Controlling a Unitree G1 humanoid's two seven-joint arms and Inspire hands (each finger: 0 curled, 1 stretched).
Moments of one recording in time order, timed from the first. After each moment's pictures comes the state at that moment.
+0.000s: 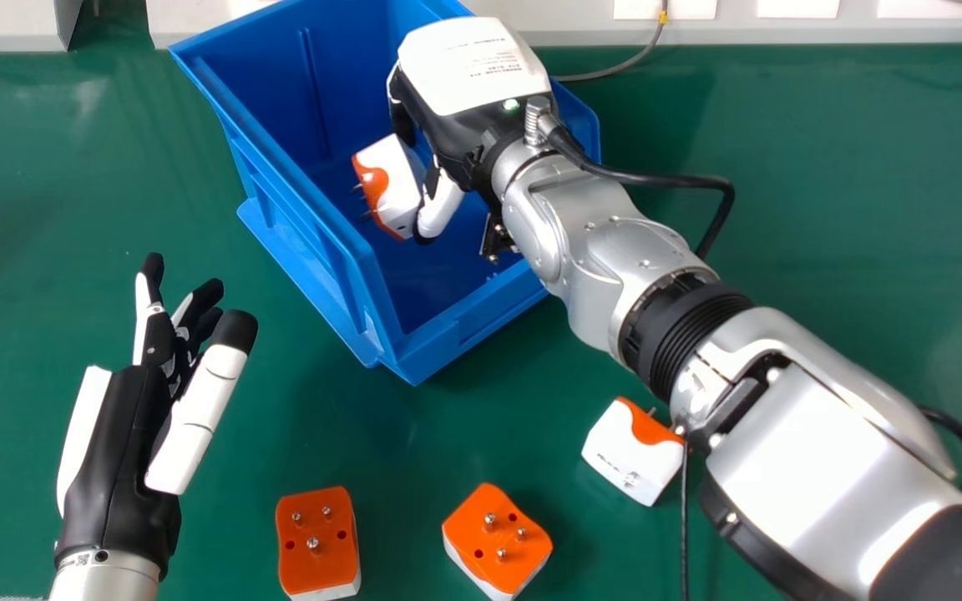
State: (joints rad) left arm 0.35 0.17 0.17 -0.18 -0.03 -0.14 -0.12; right arm -1.20 0.09 0.62 1.30 -0.75 0.03 -0.22
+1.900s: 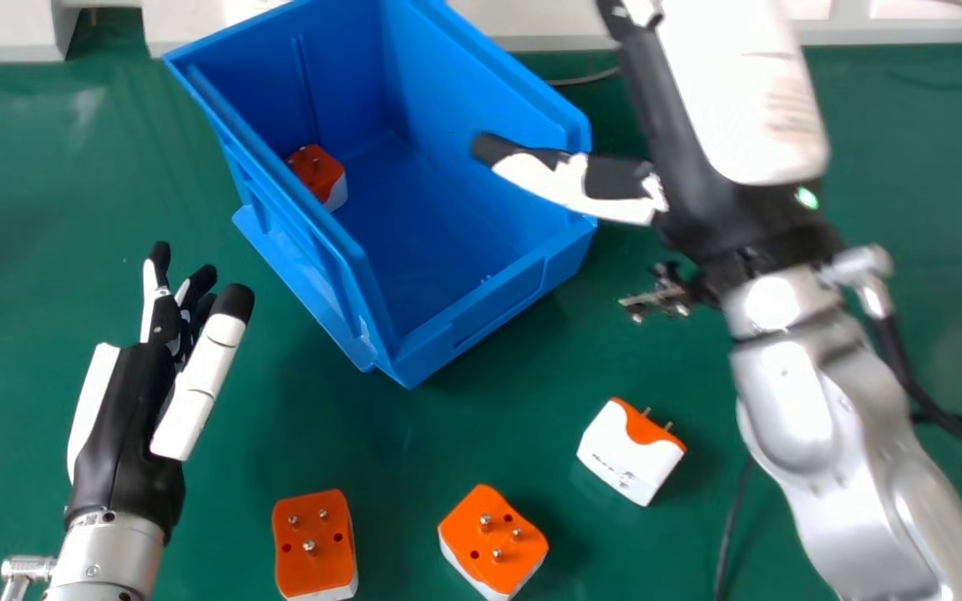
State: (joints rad) left arm 0.23 0.20 0.19 -0.06 -0.04 -0.11 -0.13; right arm -0.23 -0.29 0.30 -0.25 -0.80 0.01 -0.26
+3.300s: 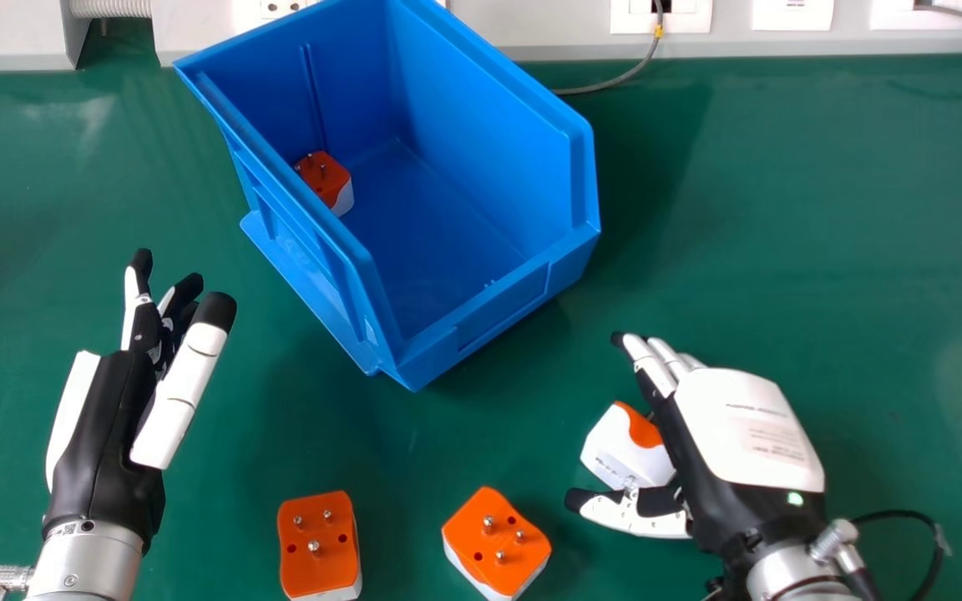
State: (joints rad) left arm 0.24 0.21 0.23 -0.04 -0.04 -0.12 -0.16; right arm 0.17 -0.27 0.39 -0.05 -0.96 0.19 -0.08
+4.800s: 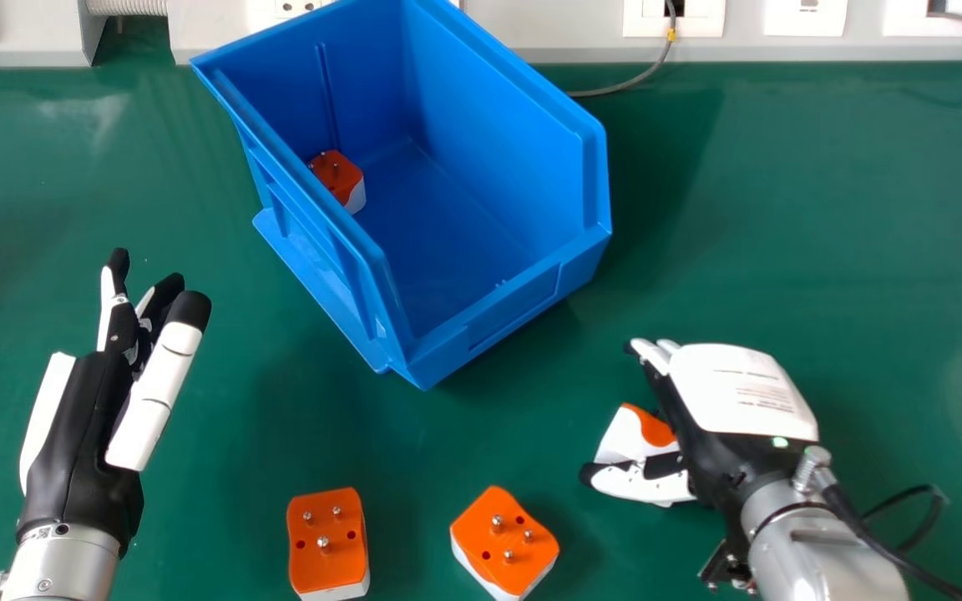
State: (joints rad) left arm 0.25 0.23 0.26 -0.05 -0.07 -0.12 -0.17; right arm 0.02 -0.32 0.46 -0.11 -1.04 0.48 0.22
